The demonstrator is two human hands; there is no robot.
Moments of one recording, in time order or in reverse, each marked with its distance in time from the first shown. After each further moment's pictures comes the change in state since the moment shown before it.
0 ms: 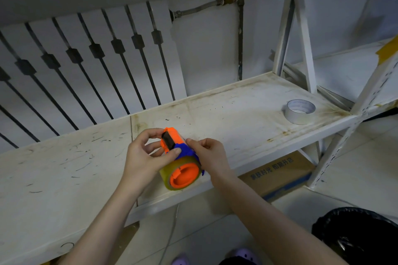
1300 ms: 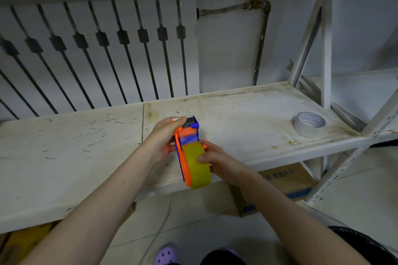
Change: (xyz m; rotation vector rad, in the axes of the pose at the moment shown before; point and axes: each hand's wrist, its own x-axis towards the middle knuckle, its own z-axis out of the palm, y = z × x) left_hand 0.035 0.000 0.020 -0.332 -0.064 -0.509; right_hand 0.002 0.008 -0.033 0.017 -0.800 0.041
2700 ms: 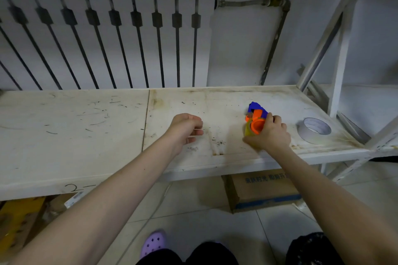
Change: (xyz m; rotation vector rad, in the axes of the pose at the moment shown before) left_hand 0.002 -0.011 0.024 0.043 0.057 -0.057; right_hand -0.005 -0.012 -0.125 -1.259 0.888 0.374
